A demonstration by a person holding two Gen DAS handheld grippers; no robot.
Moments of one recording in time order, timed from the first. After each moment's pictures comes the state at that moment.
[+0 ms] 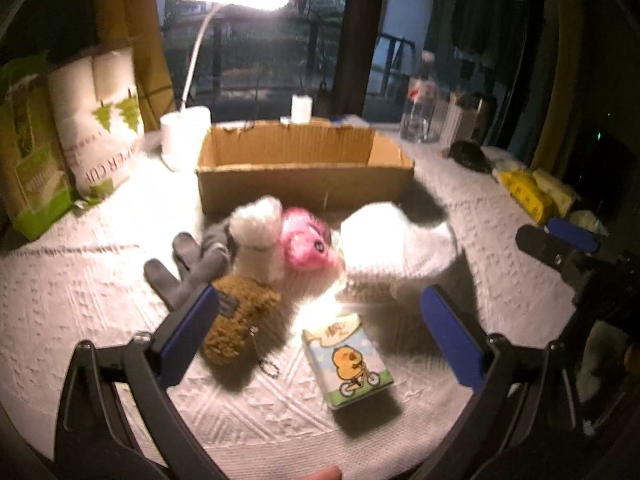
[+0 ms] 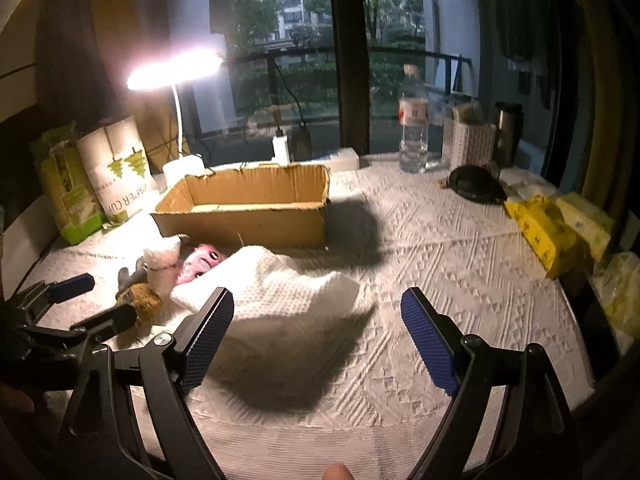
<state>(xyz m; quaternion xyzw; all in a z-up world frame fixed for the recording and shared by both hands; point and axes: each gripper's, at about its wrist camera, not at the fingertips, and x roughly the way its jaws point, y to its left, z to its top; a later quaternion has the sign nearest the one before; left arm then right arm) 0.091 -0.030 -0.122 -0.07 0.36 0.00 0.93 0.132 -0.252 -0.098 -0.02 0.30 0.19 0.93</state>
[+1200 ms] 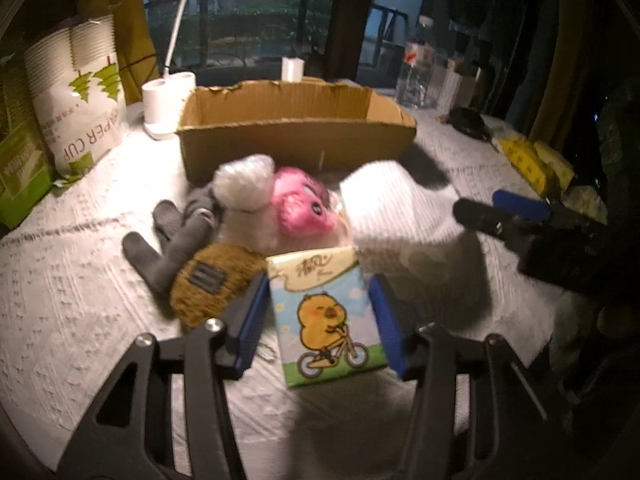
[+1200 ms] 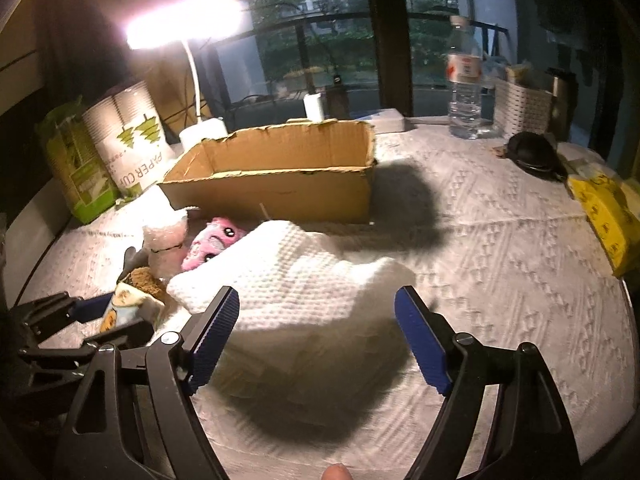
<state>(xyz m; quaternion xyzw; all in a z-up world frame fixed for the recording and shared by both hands) 0.102 -0.025 -0.143 -0.07 0.40 -0.02 0.92 0.178 -0.216 -0.137 -0.02 0.36 0.26 0.90</state>
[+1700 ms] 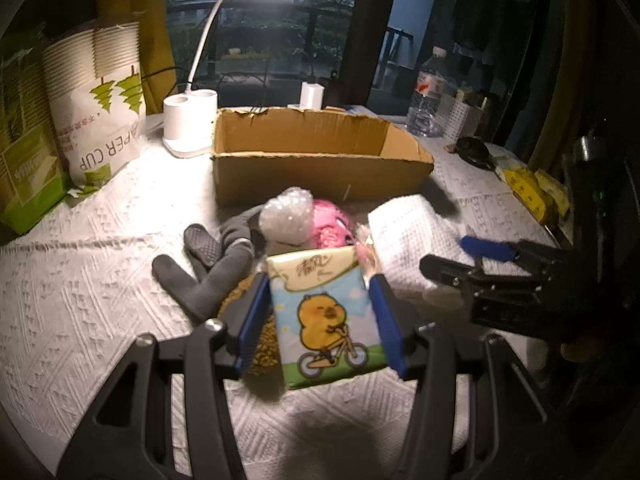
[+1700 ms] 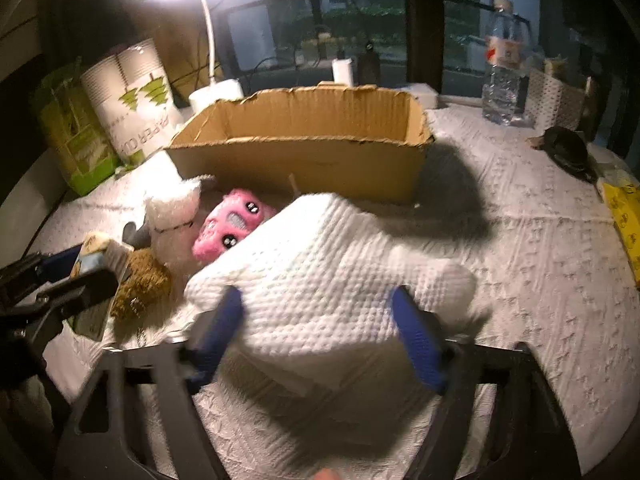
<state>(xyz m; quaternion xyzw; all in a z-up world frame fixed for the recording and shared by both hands) 0.098 0.009 -0.128 -0.09 0.37 -0.02 0.93 0.187 -0.172 -0.156 -0.05 0.40 0.27 0.87</state>
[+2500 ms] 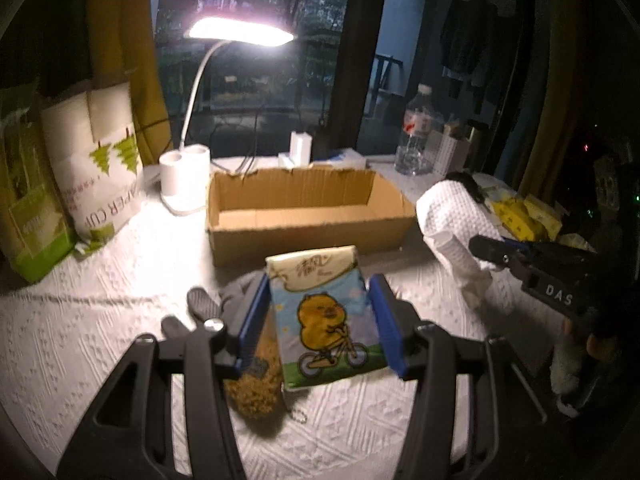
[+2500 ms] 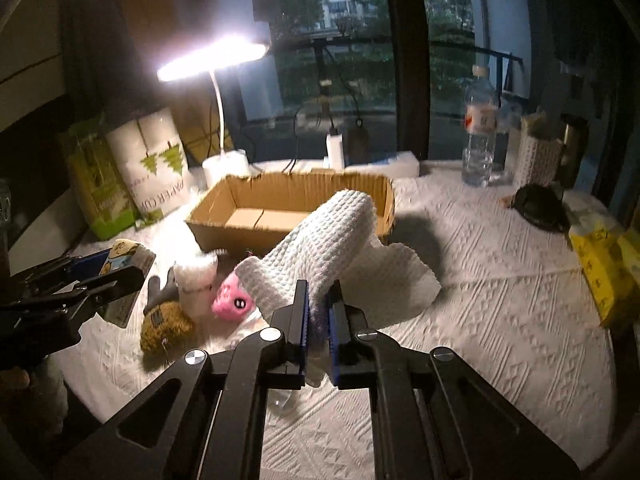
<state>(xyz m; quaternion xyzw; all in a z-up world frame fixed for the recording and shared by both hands) 0.106 0.002 -0.080 -0.08 0.31 -0.02 0.95 0.176 -0.211 -0.086 -0.03 0.31 0.28 0.91</state>
